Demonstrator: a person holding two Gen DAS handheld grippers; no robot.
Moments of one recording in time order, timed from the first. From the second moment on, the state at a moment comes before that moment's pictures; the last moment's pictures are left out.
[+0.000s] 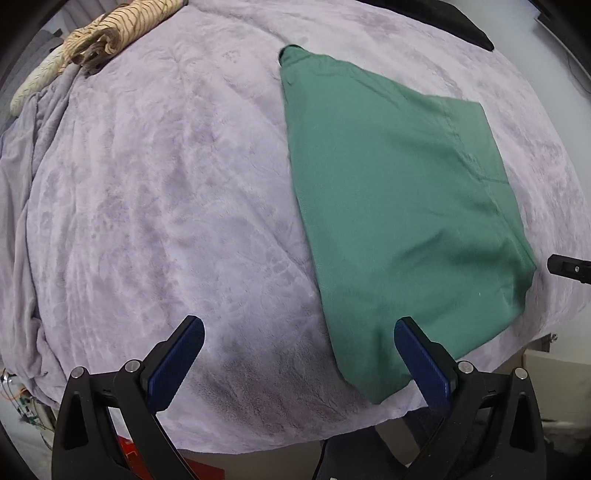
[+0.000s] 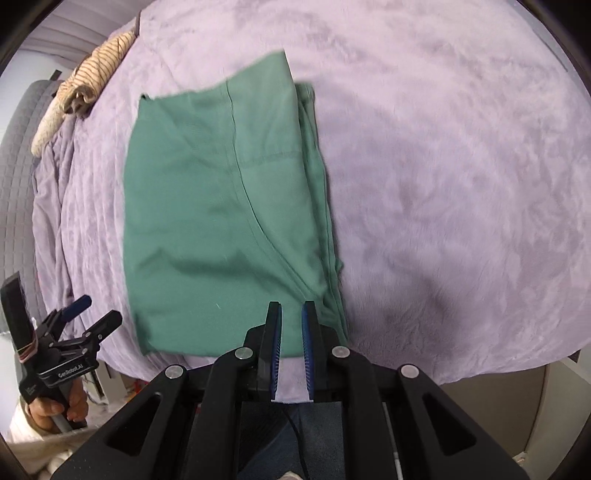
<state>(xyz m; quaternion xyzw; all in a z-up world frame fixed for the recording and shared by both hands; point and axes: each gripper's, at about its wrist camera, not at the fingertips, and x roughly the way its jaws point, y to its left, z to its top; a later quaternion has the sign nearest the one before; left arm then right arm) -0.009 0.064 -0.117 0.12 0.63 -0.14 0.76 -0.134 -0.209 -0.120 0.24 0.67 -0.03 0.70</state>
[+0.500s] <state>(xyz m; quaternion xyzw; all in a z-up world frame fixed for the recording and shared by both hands) 0.013 0.059 -0.069 0.06 0.61 -0.10 0.78 -0.090 -0.179 -0.059 0.18 0.64 -0.05 0.75</state>
